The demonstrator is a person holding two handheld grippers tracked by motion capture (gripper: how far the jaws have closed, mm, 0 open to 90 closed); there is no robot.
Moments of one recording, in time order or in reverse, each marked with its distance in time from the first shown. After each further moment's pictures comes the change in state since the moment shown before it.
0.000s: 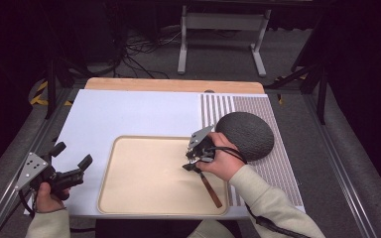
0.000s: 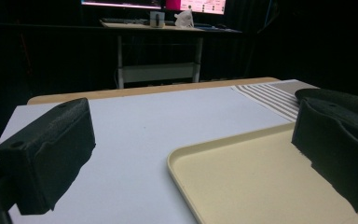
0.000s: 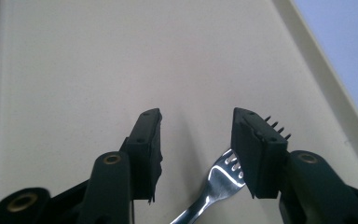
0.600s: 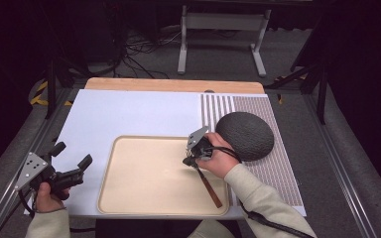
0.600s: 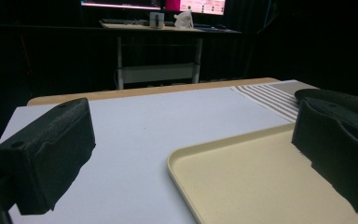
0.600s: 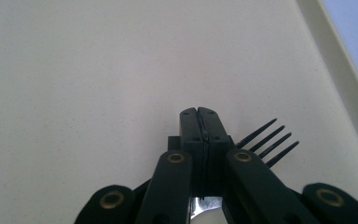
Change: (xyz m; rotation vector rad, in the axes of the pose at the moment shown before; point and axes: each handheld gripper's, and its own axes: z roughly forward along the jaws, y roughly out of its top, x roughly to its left) left arm 0.000 0.000 0.000 -0.006 -0.001 0.000; right arm -0.014 -0.005 0.017 0.031 0.048 -0.062
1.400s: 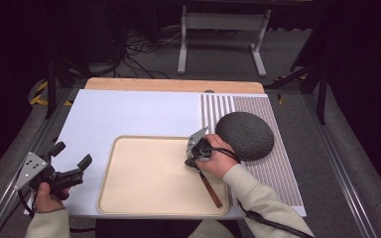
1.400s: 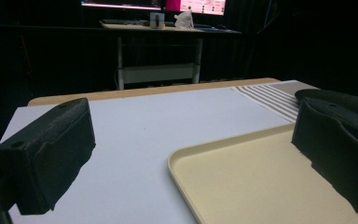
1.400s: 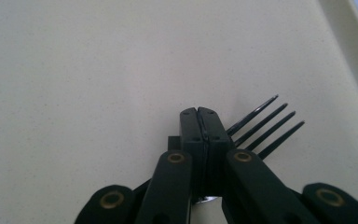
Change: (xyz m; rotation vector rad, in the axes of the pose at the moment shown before) left arm 0.000 0.000 0.000 -0.001 0.002 0.000; right arm -0.006 -0.008 0.011 0.052 -0.015 0.020
